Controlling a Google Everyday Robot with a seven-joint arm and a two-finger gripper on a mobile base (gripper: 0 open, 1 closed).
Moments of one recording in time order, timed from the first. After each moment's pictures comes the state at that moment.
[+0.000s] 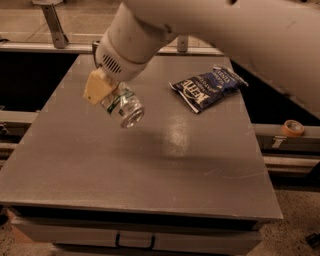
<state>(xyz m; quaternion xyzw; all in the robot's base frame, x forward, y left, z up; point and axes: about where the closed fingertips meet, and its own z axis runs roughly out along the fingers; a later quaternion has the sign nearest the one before) 0.531 0.119 0.953 -0.51 0.80 0.14 0.30</state>
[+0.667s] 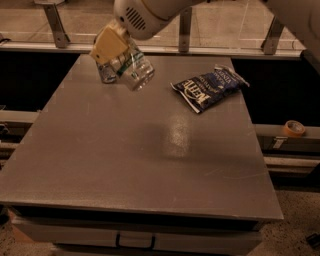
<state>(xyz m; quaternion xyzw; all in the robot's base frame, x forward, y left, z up) 0.559 0.096 1.038 -0.54 0.72 0.15 0.40</state>
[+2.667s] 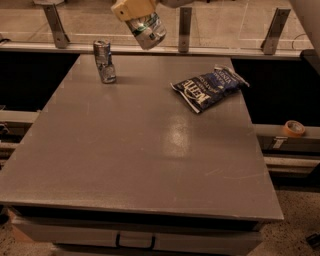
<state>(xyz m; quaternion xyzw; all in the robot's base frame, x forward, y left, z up) 0.637 0.056 1.096 -0.56 0.61 0.20 0.53</state>
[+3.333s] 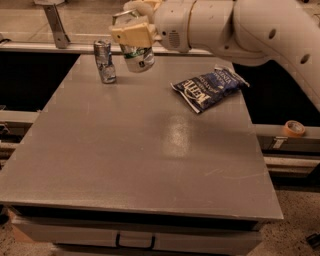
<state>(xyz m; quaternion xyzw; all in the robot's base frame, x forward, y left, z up) 0.612 0.064 1.062 -0.48 0.55 0.27 0.62</state>
